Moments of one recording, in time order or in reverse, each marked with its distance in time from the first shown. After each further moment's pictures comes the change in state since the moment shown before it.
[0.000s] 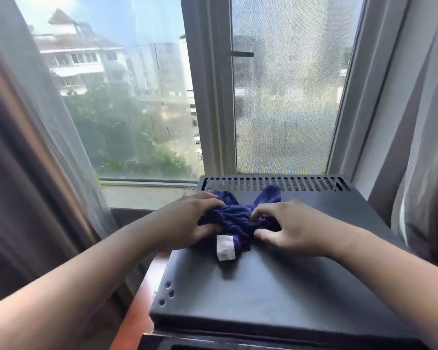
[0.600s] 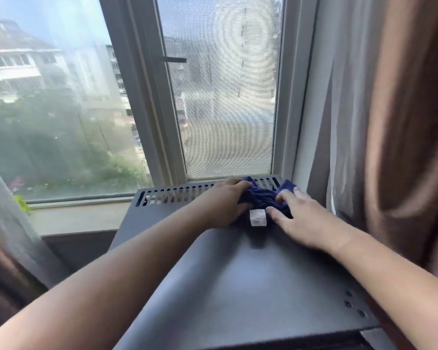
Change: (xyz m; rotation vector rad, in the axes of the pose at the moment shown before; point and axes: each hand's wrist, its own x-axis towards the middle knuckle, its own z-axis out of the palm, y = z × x) left_hand 0.158 0.136 0.049 0.016 -0.018 0.141; right_hand -0.063 0.119 -0.023 0.052 0.184 0.518
